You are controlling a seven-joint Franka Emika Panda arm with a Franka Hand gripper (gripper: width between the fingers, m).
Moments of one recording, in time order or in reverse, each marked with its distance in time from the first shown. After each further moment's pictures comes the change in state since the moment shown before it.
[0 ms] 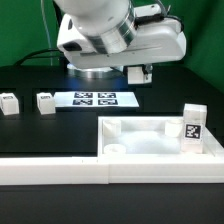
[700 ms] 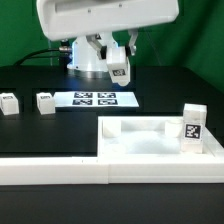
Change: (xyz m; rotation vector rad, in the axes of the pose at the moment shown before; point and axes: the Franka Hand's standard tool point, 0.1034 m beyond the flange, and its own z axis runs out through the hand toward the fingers) arm 0.036 -0.012 -0.104 -0.123 0.584 -0.235
